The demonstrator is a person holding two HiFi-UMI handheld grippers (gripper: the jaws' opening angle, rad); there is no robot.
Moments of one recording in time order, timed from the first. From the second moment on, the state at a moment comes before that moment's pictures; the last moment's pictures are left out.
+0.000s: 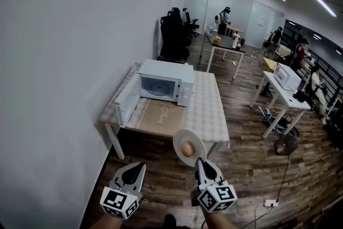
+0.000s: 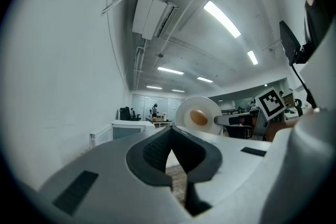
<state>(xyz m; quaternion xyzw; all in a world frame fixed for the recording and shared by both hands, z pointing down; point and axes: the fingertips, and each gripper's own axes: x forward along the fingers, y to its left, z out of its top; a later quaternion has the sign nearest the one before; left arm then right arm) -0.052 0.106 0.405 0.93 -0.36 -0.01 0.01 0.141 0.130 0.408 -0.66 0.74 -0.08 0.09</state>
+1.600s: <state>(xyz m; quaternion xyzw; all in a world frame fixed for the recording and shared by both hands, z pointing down) 0.035 -0.011 0.414 0.90 -0.43 0.01 0.00 0.240 0.005 0.423 -0.63 0.77 -0.10 0.09</state>
